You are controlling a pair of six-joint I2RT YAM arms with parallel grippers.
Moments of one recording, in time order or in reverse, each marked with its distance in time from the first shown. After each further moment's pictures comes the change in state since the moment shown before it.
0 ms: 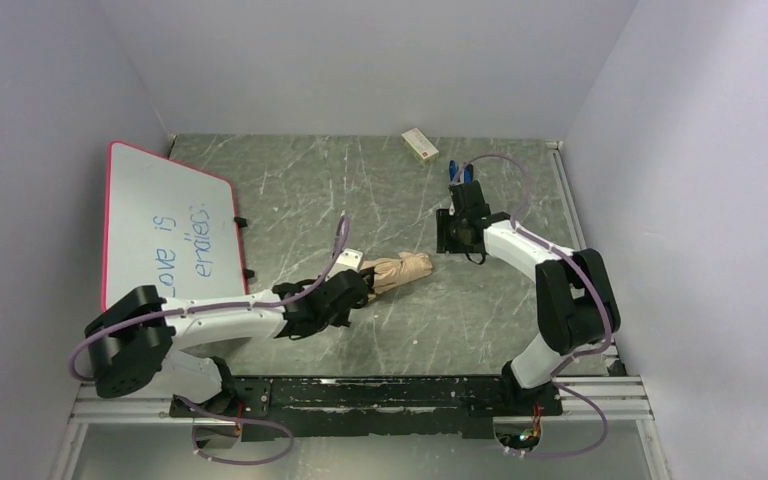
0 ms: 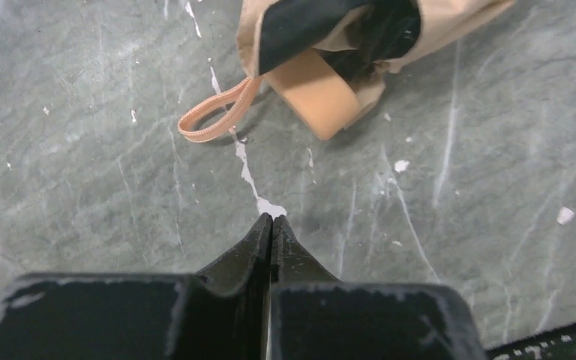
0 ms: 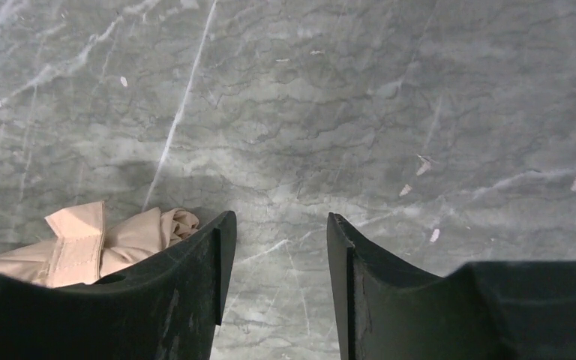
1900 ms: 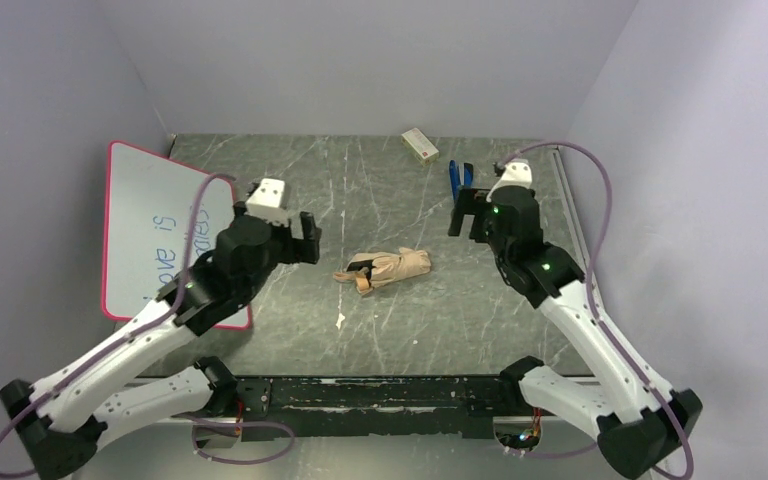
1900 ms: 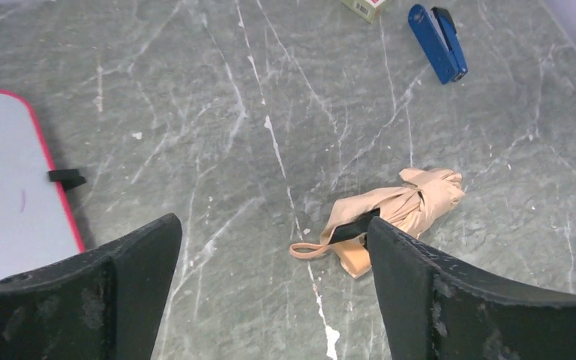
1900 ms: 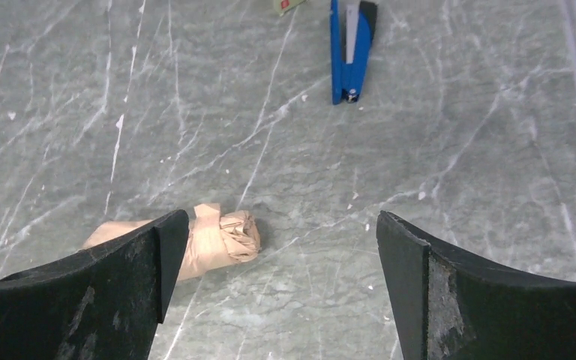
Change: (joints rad) left arm 0.287 -0.433 0.186 -0.010 -0.027 0.347; right arm 0.158 -0.599 0.036 -0.146 0.299 0.027
